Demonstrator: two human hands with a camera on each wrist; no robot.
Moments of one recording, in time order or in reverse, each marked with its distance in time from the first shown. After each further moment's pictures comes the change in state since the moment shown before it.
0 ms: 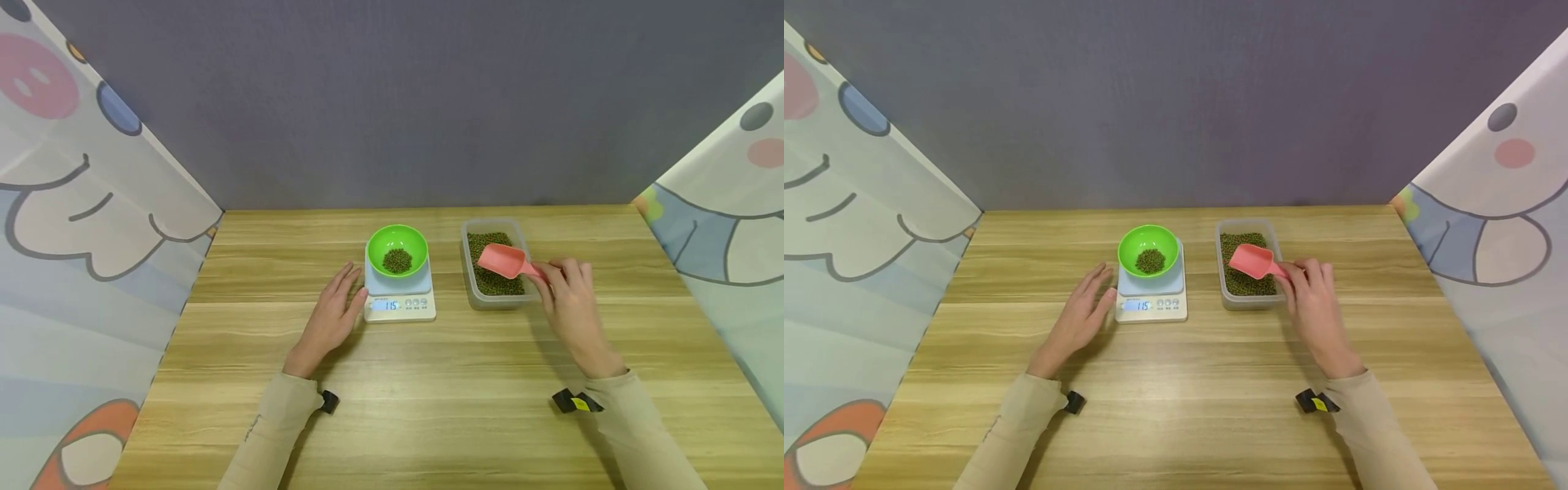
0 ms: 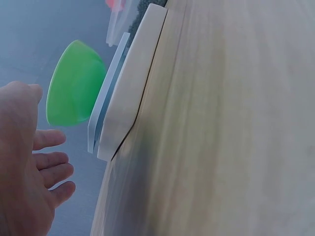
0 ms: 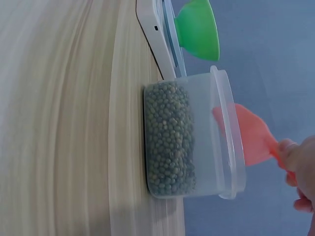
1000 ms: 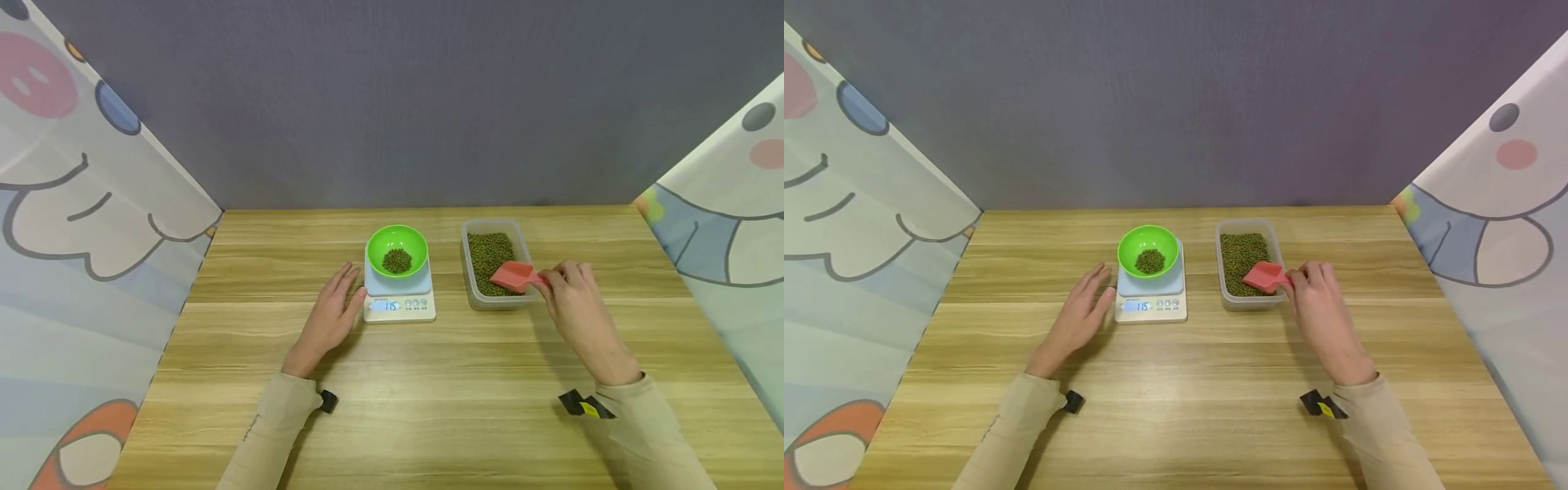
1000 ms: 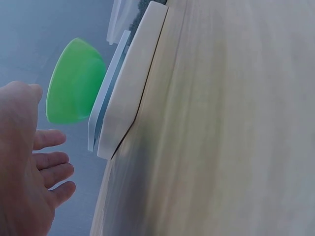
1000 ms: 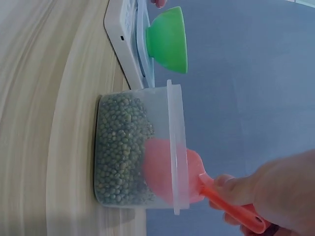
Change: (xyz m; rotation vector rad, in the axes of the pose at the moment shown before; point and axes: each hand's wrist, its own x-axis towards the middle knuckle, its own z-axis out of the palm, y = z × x) left_hand 0.000 0.000 -0.002 0.004 -0.008 -0.011; right_hand 0.006 -0.011 -0.021 -0.139 -0.264 0.060
